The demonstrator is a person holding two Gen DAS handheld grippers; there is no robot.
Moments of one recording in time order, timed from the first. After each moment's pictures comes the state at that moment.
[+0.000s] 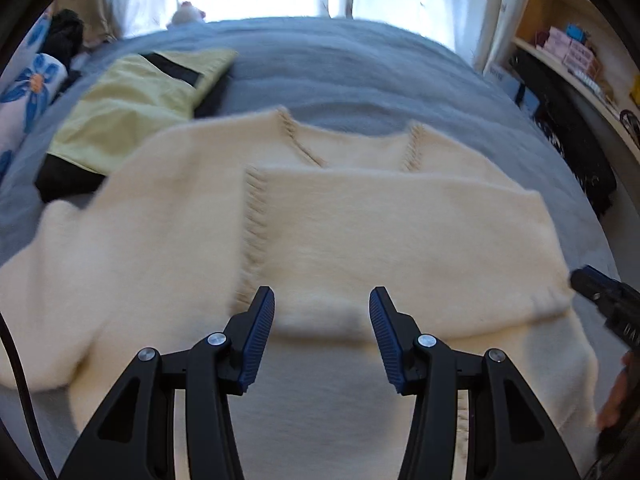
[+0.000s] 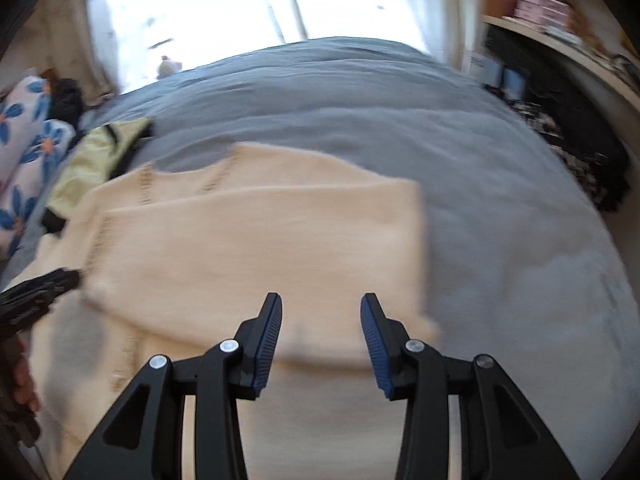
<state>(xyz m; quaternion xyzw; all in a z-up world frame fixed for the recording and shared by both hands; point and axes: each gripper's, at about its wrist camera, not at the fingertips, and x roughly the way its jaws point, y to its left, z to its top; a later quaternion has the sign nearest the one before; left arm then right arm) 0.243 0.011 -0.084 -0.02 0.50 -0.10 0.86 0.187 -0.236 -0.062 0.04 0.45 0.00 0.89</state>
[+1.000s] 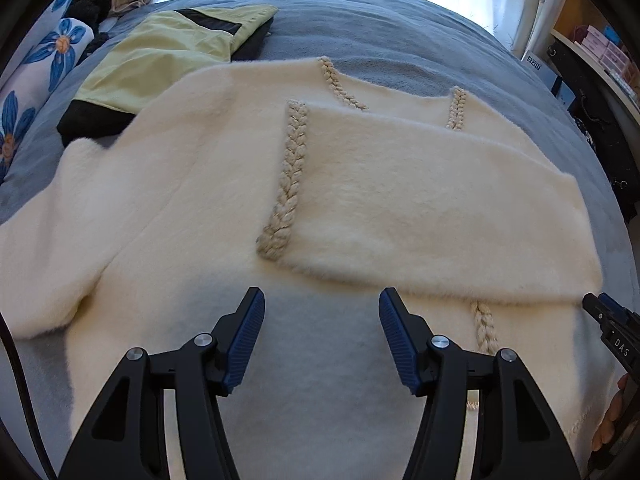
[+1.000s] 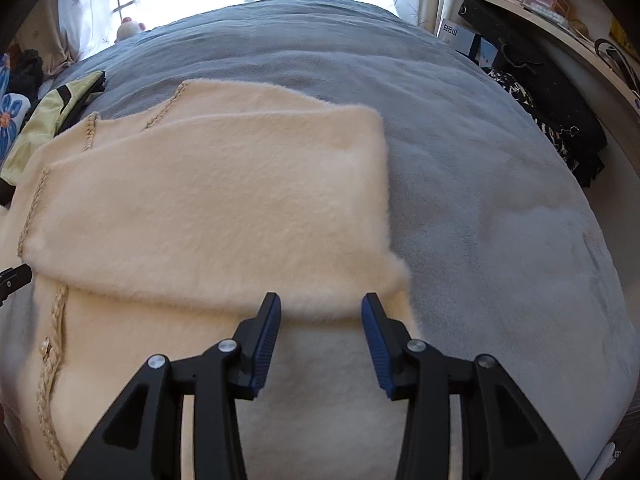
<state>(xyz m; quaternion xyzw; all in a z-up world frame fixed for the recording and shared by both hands) 0.220 0.029 -0.107 -0.03 0.53 -0.04 0.84 0.164 -0.274 -0.104 0.02 0.51 -0.11 0.85</state>
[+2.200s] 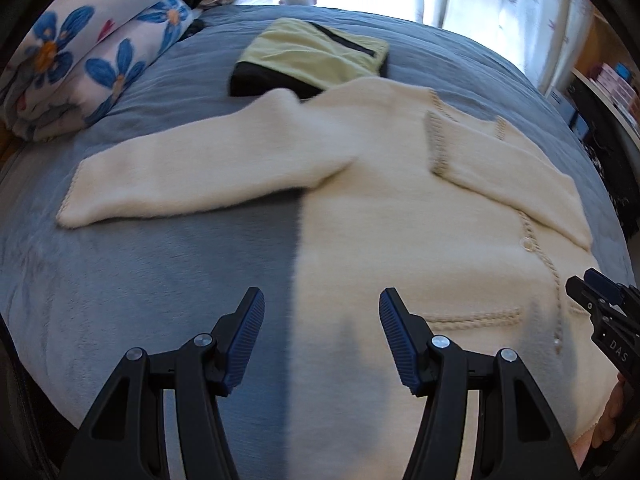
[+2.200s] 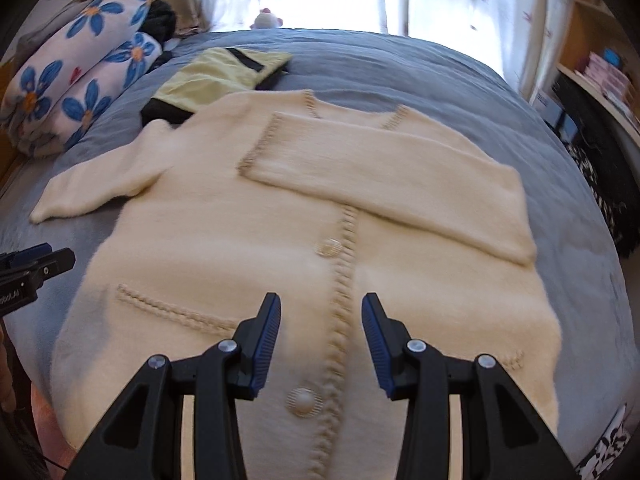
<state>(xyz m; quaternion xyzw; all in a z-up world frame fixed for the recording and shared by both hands) 0.052 0.204 -0.045 -0.06 0.51 0.03 0.86 0.063 -0.051 -0.043 -0.07 0.47 0.06 0.88</state>
